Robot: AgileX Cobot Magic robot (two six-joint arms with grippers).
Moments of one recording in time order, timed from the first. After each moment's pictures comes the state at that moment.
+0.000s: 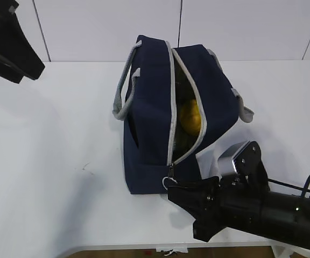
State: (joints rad) left arm -0.25 1.46 -1.41 -0.45 1.24 0.13; right arm 0.38 1.92 -0.41 -0.58 -1.11 0.39
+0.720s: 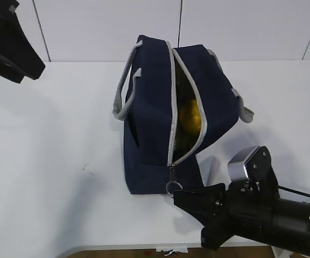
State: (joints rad) left arm -0.25 1.46 -1.41 -0.46 1.24 0.13; right arm 0.38 1.88 -0.35 -0.58 -1.13 0.40
